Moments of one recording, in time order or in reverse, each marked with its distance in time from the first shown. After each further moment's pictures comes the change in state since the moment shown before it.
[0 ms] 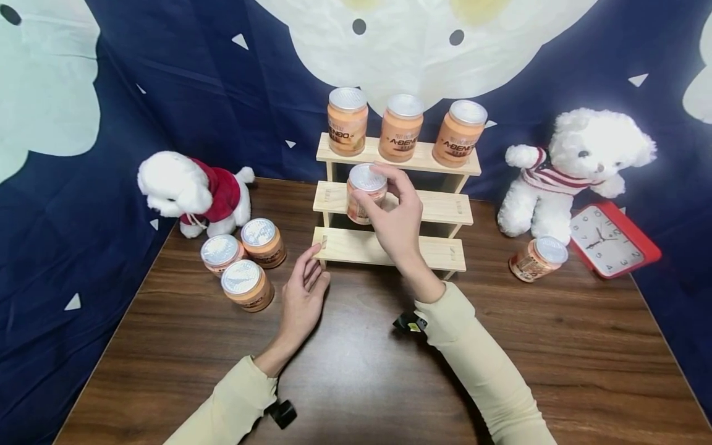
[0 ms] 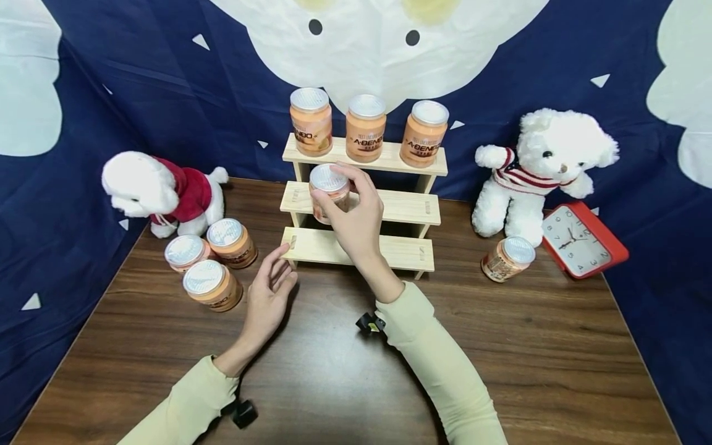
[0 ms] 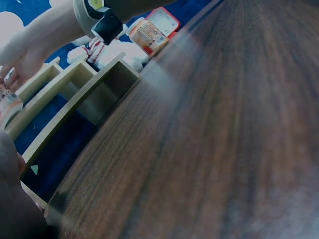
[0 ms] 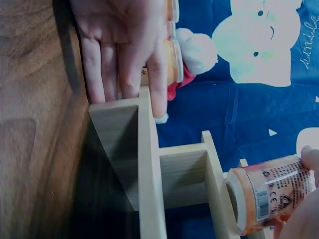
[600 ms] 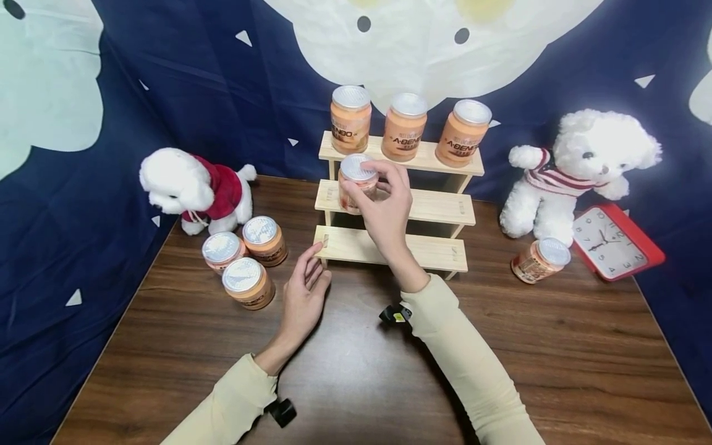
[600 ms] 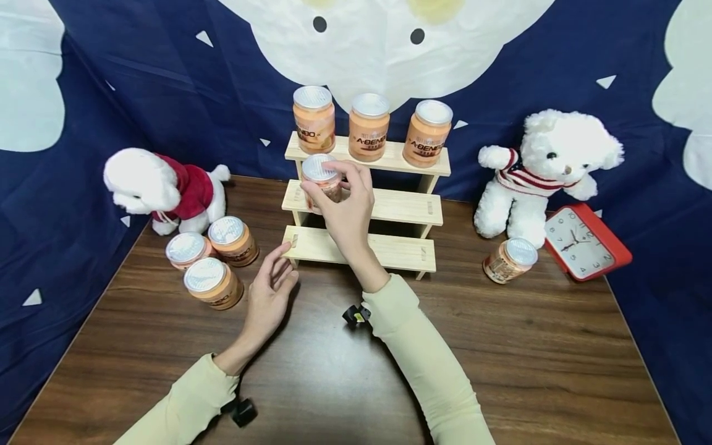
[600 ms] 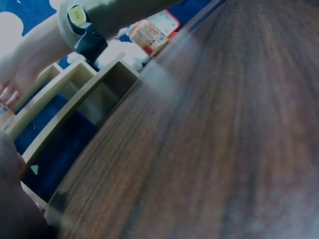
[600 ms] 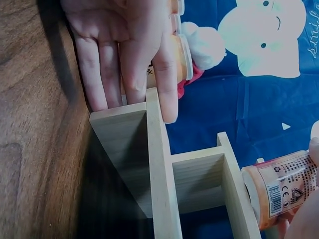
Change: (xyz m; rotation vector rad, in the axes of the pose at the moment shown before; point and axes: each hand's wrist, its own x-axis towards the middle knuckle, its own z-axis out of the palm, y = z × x) left_hand 0.006 -0.031 -0.003 -0.009 -0.016 -0.011; right_hand 0.007 0.011 0.026 -0.032 0.071 0.021
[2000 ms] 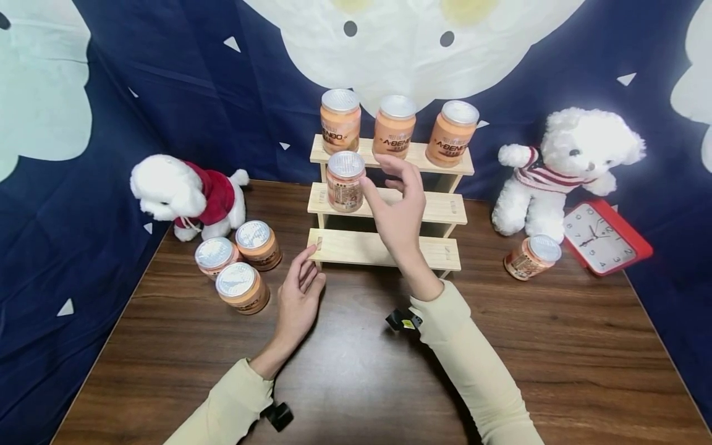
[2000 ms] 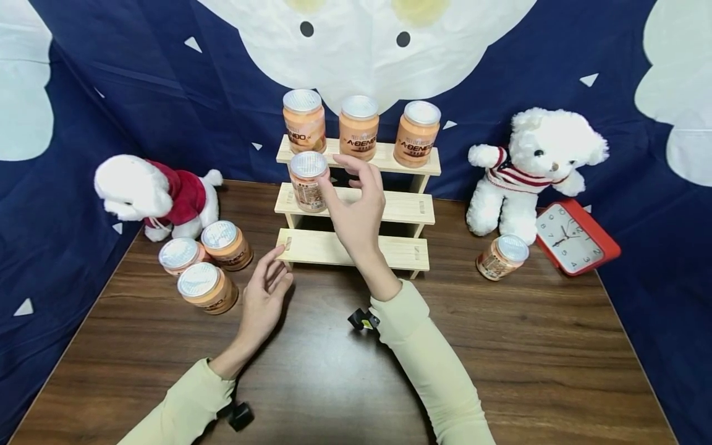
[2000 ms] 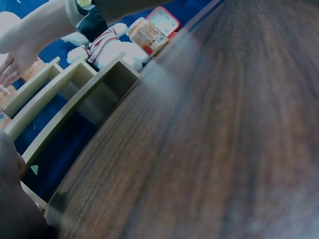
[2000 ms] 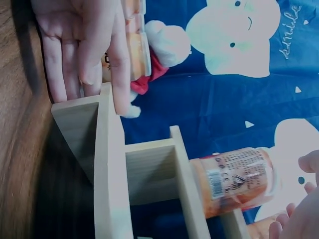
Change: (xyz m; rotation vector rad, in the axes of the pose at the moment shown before) left_hand -0.005 0.021 0.002 0.010 0.006 0.015; right_hand 0.005 -0.021 -0.032 0.014 0.015 -0.061
